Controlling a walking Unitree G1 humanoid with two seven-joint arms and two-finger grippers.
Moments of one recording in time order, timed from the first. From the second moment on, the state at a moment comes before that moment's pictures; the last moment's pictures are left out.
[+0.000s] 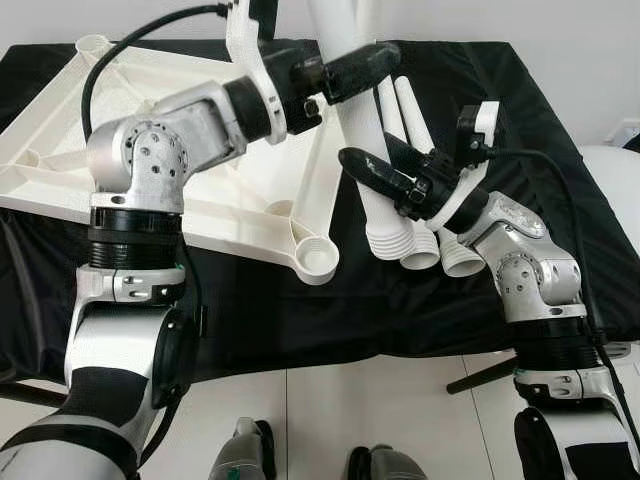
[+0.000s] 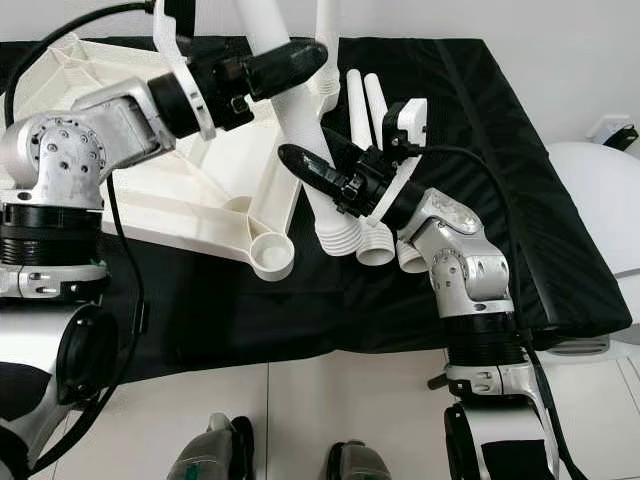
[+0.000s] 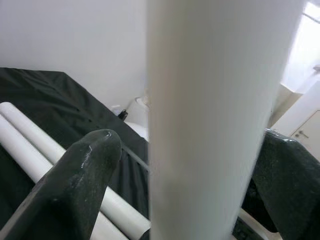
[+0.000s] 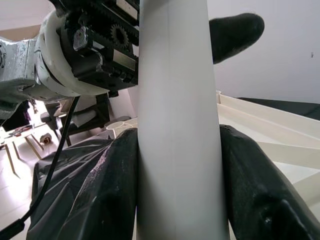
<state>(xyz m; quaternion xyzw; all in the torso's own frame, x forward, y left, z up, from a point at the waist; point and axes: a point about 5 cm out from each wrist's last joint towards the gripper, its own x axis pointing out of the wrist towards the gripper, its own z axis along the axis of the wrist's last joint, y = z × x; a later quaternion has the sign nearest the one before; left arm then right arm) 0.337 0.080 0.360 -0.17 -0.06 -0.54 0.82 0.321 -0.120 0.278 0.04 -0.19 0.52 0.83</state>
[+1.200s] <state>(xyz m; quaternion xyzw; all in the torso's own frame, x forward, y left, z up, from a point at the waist) 0.330 0.072 0.367 -0.09 -0.08 -0.54 0.84 0.327 -0.131 0.275 -0.01 -0.15 0.50 0.85</state>
